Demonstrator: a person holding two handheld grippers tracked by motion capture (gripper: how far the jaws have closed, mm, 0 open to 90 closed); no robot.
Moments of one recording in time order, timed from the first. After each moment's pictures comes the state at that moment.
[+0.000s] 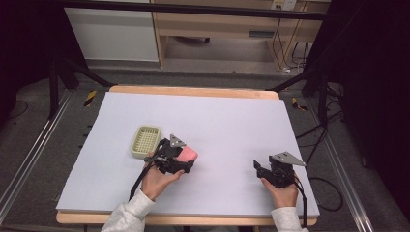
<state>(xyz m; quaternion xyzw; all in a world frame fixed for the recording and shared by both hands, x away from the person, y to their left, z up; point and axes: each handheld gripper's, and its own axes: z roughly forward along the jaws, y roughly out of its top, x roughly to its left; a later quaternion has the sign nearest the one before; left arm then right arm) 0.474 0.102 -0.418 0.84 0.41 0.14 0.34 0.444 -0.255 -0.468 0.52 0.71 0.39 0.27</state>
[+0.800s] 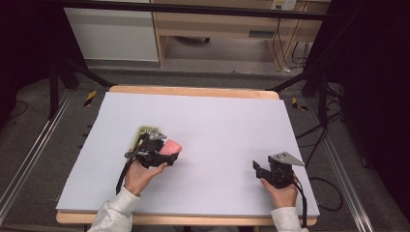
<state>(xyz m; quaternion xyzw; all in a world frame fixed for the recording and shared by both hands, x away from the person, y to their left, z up) 0.484 0.149 -0.407 0.81 0.44 0.15 0.35 0.443 -0.253 -0.468 0.52 0.71 0.39 0.27</state>
